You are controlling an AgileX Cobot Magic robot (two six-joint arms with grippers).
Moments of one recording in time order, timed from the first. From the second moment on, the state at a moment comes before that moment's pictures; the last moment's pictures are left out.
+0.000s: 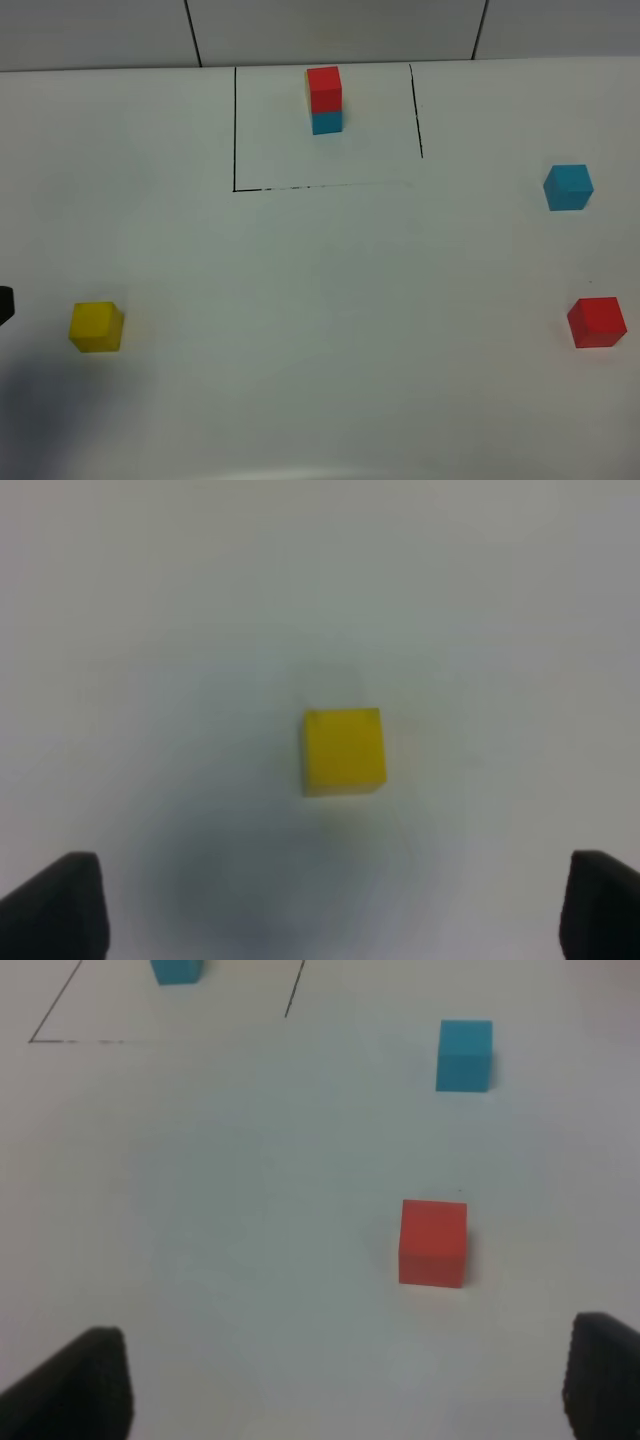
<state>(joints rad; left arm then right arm) -0.02 0.77 -0.65 -0.09 0.80 0.07 0.11 -0.01 -0.50 0.08 1.07 0.01</state>
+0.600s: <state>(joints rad) -0.06 1.35 -0.75 -0.11 0.72 0.08 0.11 -0.01 -0.50 0.09 1.07 0.00</state>
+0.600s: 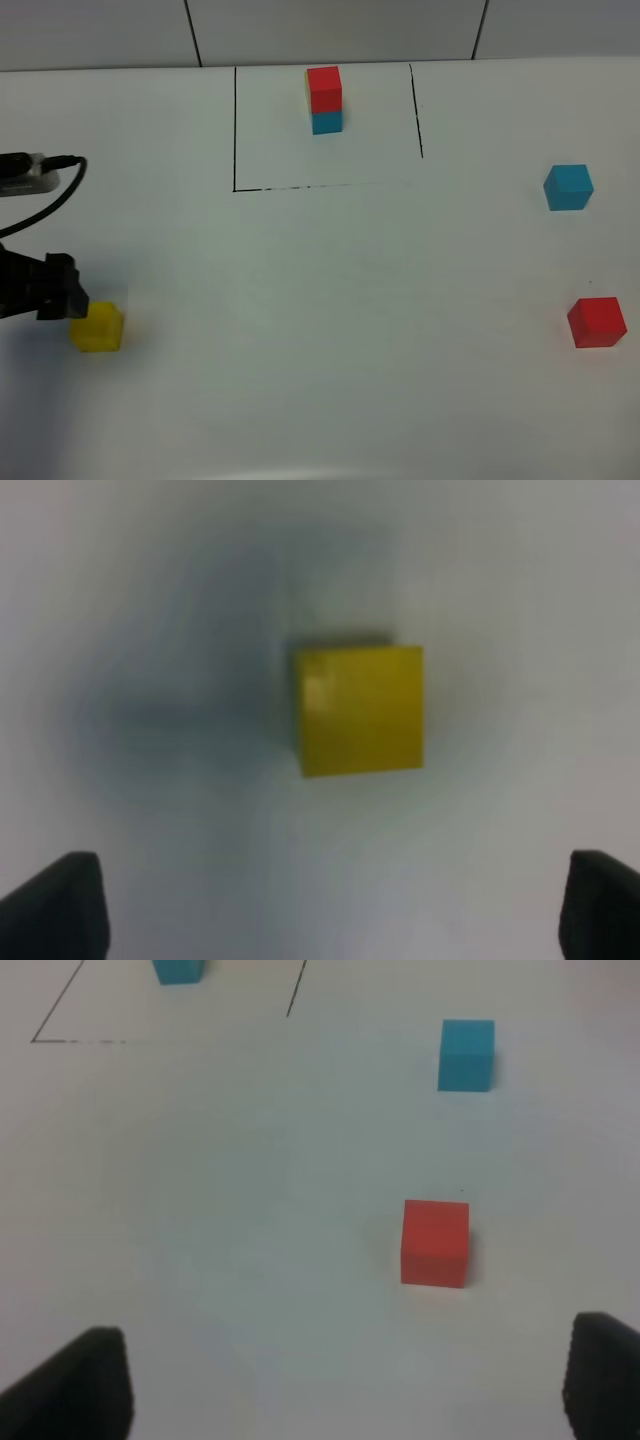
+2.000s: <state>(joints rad) -0.17 1.77 -0.83 0.00 0.61 -0.14 0.11 -0.01 -0.50 0.09 1.07 0.01</state>
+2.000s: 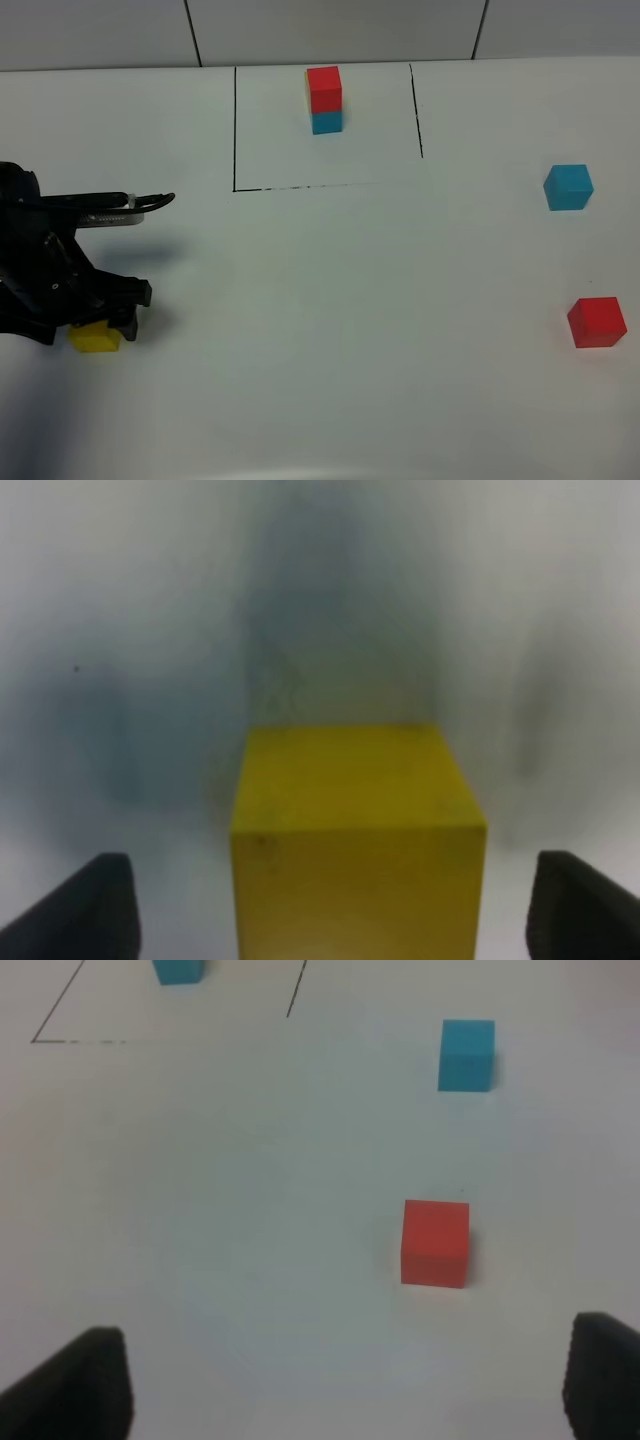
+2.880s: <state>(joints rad) -0.32 1.85 -1.25 -0.03 0.96 0.41 0.11 -0.01 -0.50 0.09 1.07 0.01</state>
